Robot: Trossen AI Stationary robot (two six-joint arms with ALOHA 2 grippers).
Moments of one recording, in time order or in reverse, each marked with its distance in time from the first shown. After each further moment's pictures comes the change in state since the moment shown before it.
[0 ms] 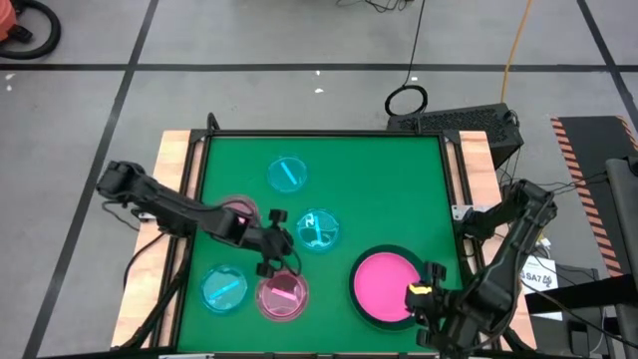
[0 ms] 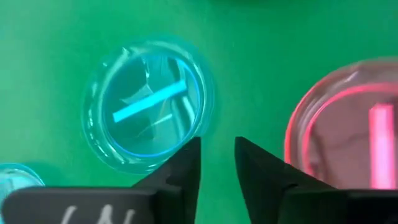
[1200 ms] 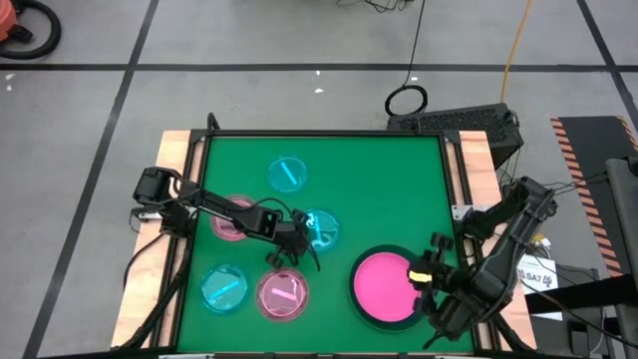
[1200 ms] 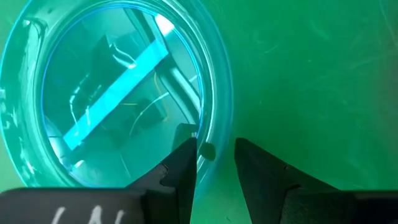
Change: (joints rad) left arm 0.157 0.305 0.003 0.134 0.132 0.395; right arm -0.054 -0.020 0.000 -0.310 0.188 -0.016
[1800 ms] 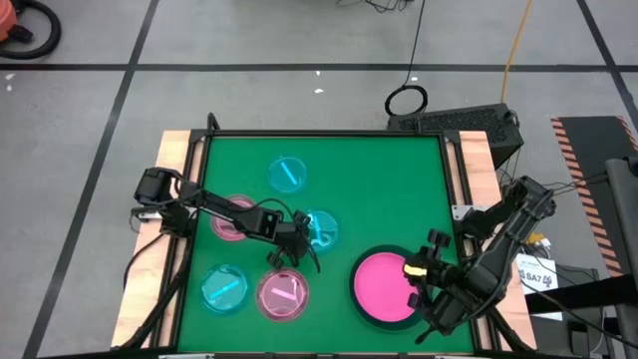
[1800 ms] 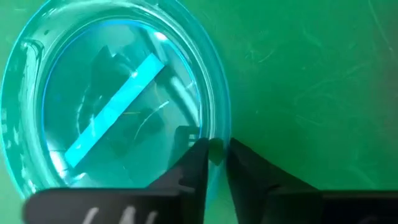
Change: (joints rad) left arm -0.001 0.005 -0.003 0.031 0.004 0.048; right arm -0.043 0.000 0.000 0.016 -0.001 -0.010
